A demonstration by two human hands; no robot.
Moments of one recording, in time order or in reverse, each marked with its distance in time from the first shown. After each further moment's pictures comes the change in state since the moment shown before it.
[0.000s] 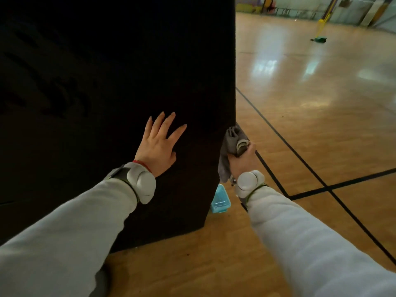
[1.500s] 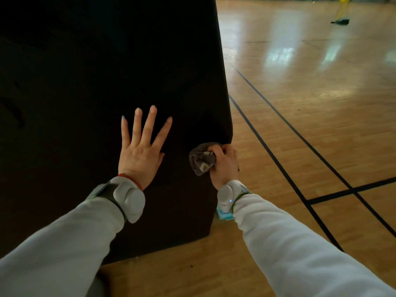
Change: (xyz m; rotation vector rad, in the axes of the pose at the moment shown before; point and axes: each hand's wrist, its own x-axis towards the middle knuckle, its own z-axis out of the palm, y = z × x) left_hand 0.041 0.005 0.063 0.264 0.204 -0.083; right_hand 0.070 0.058 0.061 -0.347 -0.132 -0.499
